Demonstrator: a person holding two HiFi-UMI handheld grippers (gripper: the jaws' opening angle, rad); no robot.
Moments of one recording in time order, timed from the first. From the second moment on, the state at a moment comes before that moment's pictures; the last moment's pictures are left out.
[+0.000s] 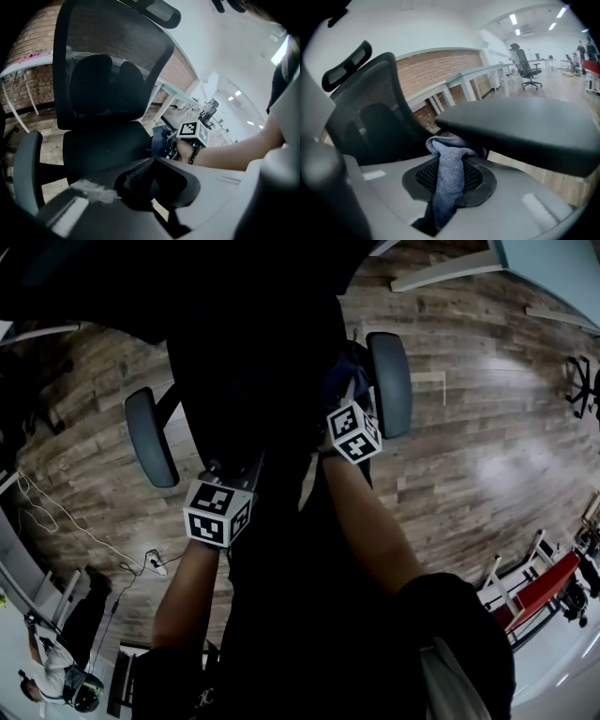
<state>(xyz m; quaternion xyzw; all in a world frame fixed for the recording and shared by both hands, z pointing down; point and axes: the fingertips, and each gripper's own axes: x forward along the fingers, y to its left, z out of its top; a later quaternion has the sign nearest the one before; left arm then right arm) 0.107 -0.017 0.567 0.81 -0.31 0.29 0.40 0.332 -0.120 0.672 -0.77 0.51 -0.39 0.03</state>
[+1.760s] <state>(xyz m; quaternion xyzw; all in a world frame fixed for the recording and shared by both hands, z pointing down) 0.298 -0.089 0.590 0.70 -0.46 0.33 0.44 0.386 -0.146 0.683 0.01 0.96 0.05 -0.29</state>
